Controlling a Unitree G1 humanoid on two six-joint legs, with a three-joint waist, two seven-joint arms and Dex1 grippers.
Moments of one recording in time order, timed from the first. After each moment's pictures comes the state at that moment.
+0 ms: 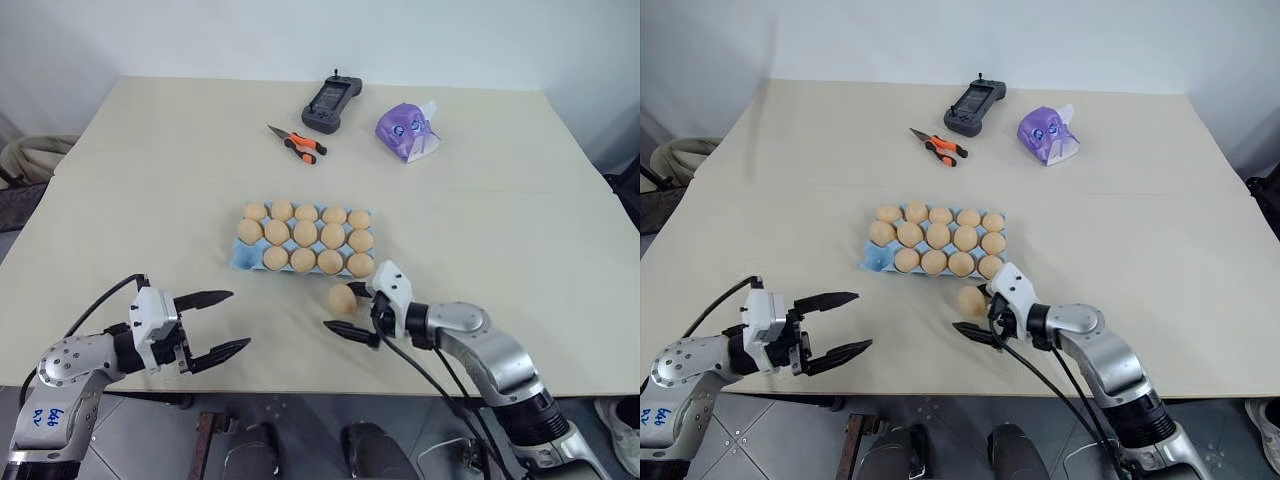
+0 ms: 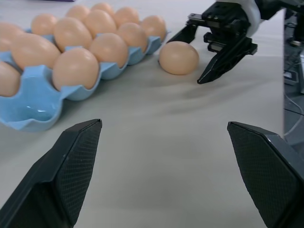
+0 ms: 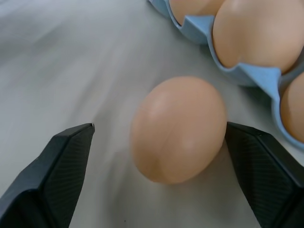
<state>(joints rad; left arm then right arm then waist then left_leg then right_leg) 0.09 0.67 0.25 -0.23 -0.50 0.13 -1.01 -0.33 -0.42 0.26 -0.20 0.30 0.54 0.77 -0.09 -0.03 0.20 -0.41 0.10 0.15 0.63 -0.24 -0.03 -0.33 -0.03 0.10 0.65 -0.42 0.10</state>
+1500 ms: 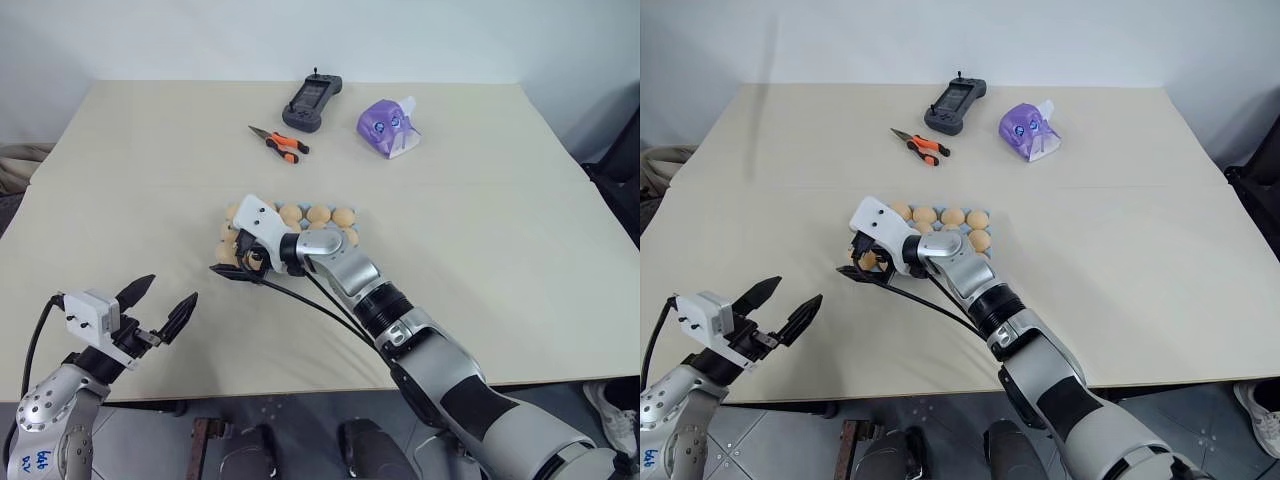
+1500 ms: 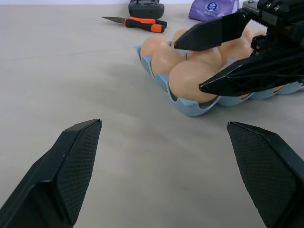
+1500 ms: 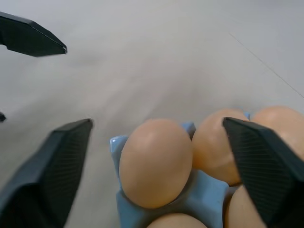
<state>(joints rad) 0.20 0.46 0.46 -0.27 -0.51 0.15 -0.60 -1.05 0.13 0.33 0.70 0.05 0.16 0.76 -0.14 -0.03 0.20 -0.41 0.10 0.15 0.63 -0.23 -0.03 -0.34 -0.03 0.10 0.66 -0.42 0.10</state>
